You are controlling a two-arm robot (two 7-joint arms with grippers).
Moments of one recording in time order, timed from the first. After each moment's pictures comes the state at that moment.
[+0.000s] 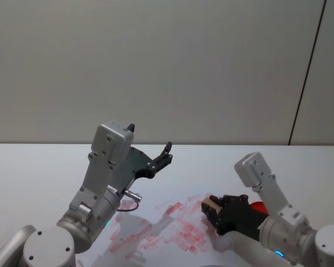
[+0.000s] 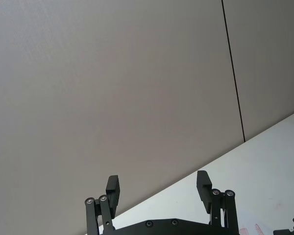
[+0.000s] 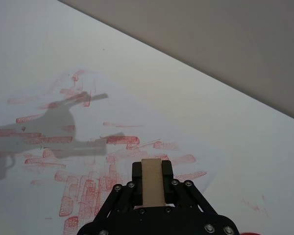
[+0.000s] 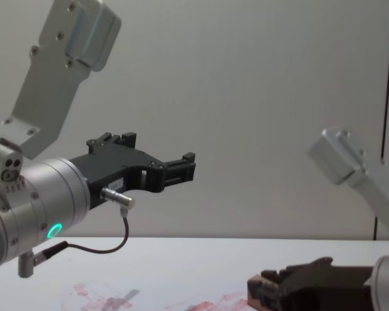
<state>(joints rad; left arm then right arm) -0.24 0.38 0.45 -1.63 -0.20 0.01 -0.01 0.22 0.22 -0.36 -1.46 0.04 0.30 0.45</state>
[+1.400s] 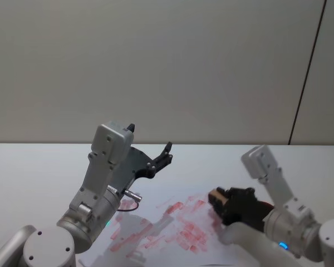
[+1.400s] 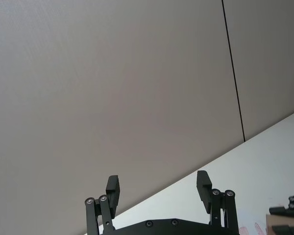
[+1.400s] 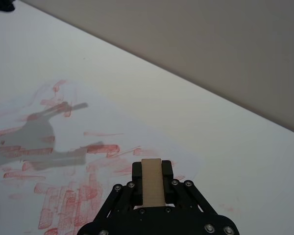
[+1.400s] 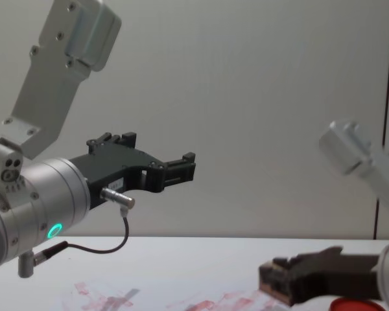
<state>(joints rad) -0.24 0.38 0.45 -1.63 -0.20 0.01 -0.01 0.23 0.23 -0.35 -1.46 0.06 0.31 0.41</state>
